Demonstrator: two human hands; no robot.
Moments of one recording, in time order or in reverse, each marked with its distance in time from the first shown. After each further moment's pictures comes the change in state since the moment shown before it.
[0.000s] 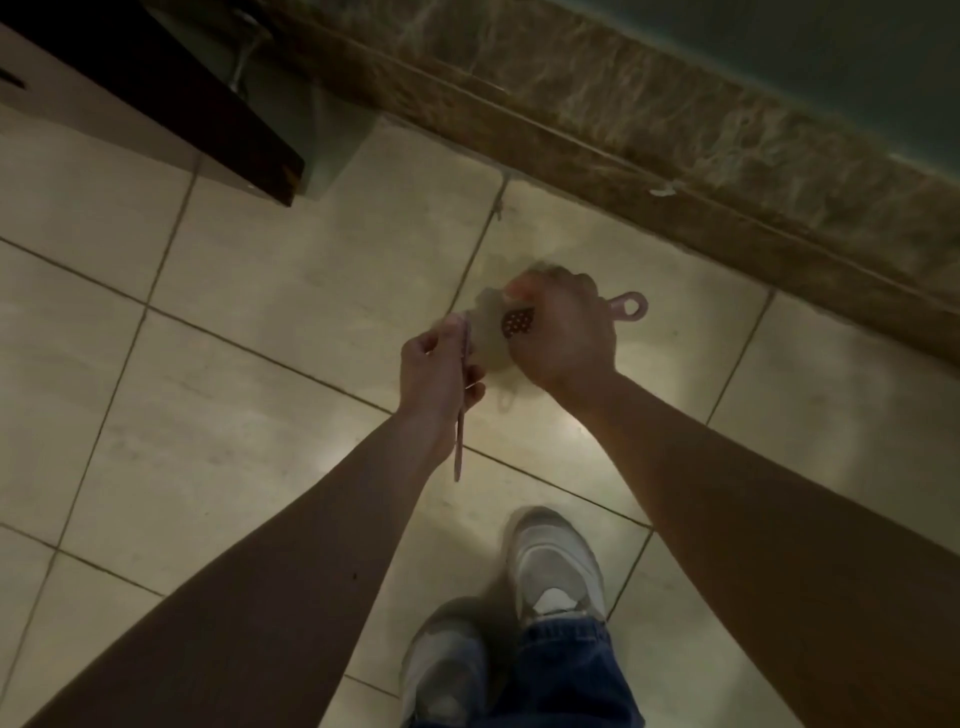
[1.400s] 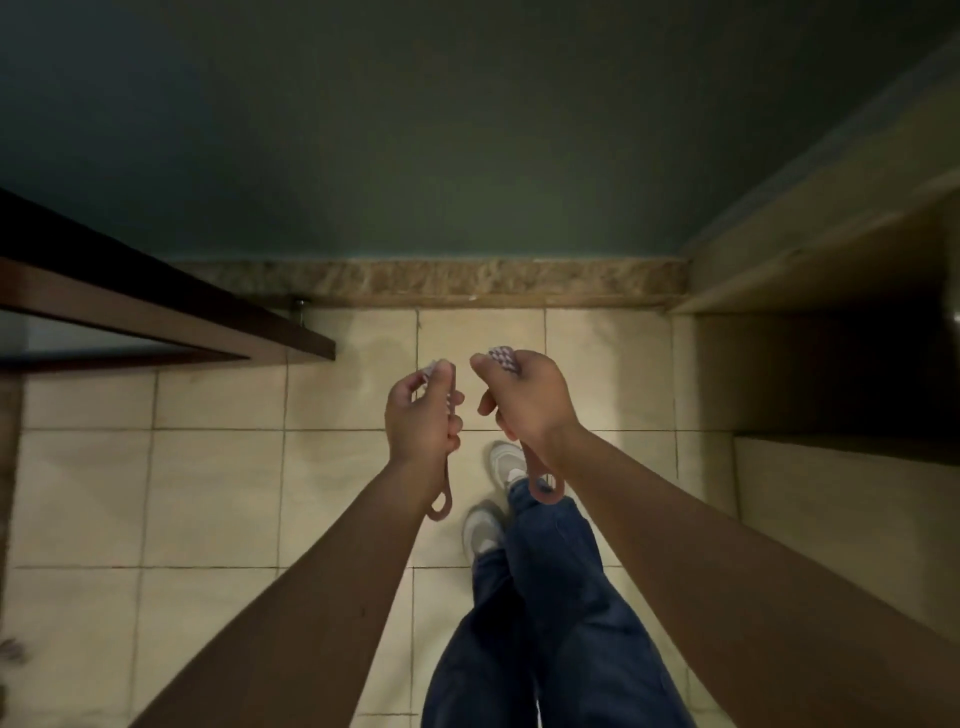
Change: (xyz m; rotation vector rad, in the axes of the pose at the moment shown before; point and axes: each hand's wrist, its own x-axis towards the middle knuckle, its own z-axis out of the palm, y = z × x) left_hand -0.436 0.183 -0.020 0.288 -0.198 0.149; right_hand -0.315 -0.151 -0.342 1.096 0.136 0.470
